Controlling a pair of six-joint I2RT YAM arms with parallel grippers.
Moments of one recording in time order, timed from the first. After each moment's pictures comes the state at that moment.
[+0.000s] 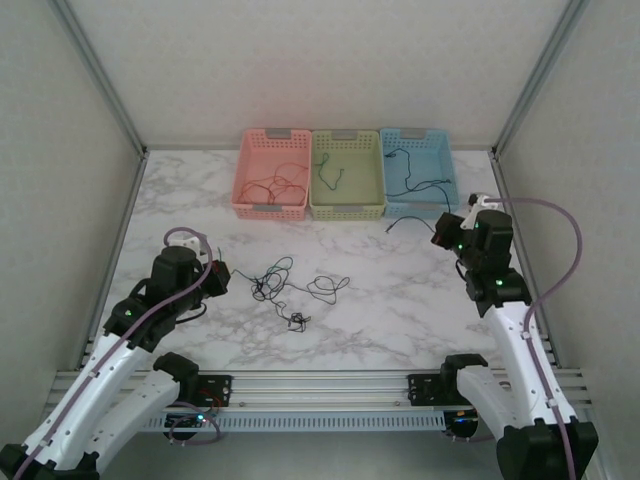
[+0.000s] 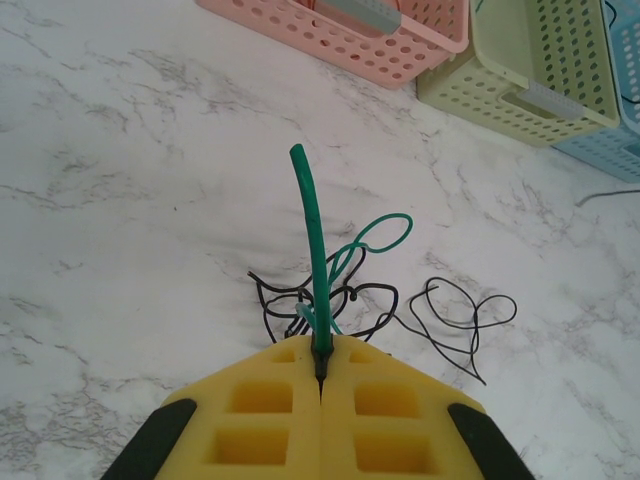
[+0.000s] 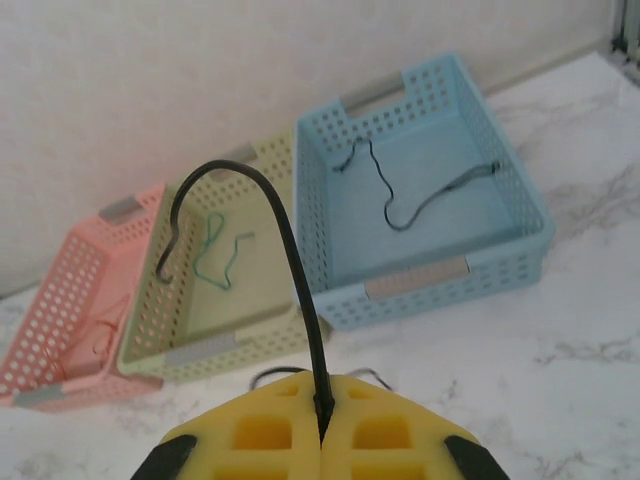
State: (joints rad) left arm -0.44 0.64 0.70 -0.73 -0.03 -0.66; right arm 0.09 0.83 0.84 -0.36 -0.07 0.44
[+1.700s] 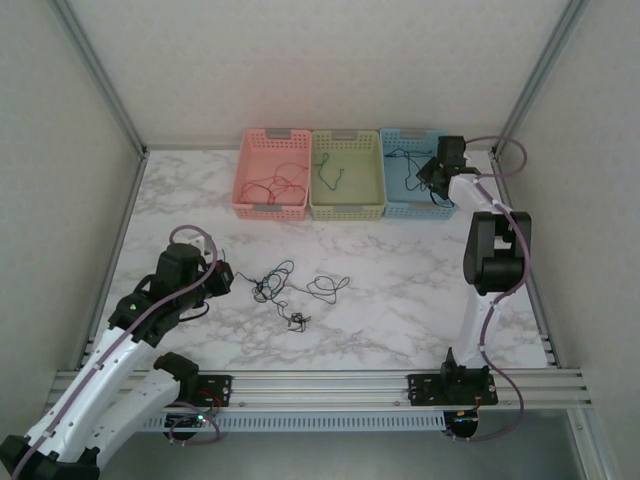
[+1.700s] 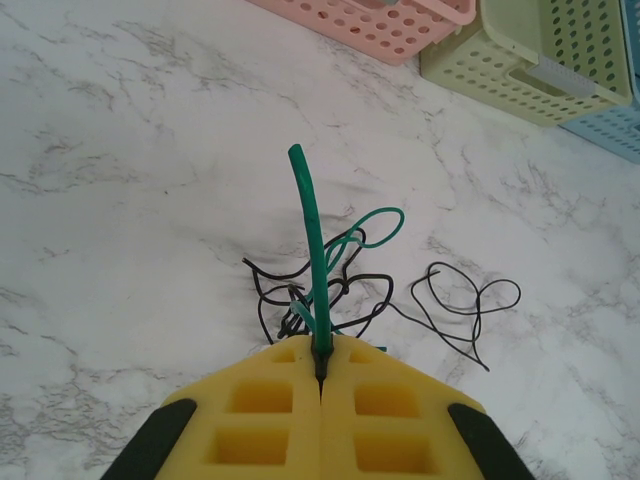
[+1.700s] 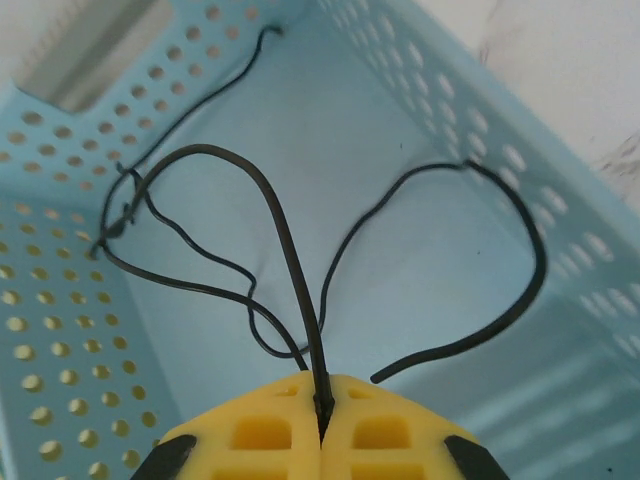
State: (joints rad) left arm -0.44 0.68 0.70 -0.73 0.00 -0.66; right arm 0.04 2.05 1.58 -0.37 0.04 0.71
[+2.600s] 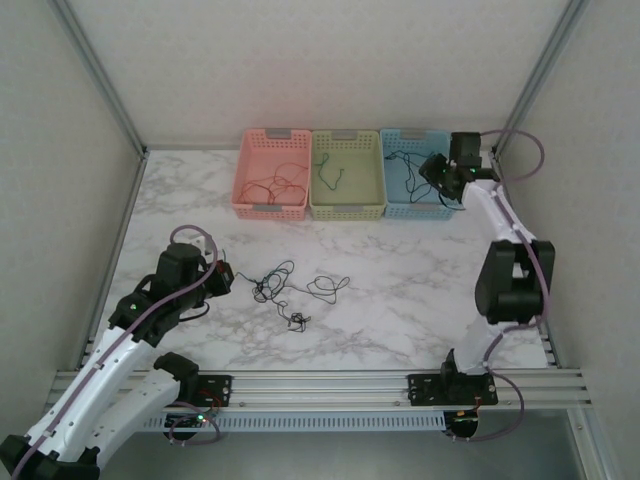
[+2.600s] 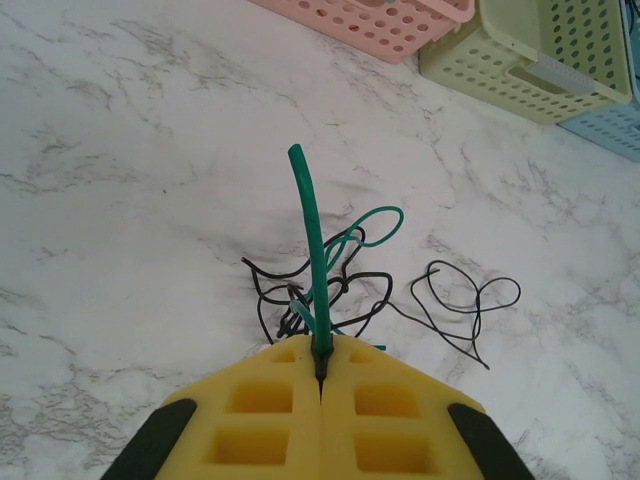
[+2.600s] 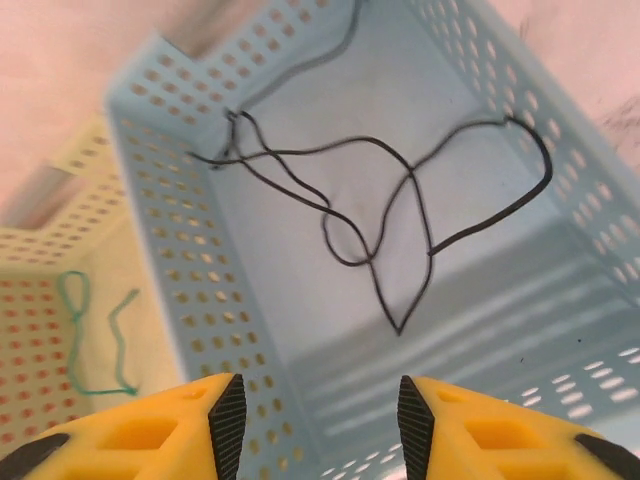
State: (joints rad) left arm -0.44 0.68 0.70 -0.73 0.00 -0.66; right arm 0.04 1.72 1.43 -0.46 -0.07 0.64
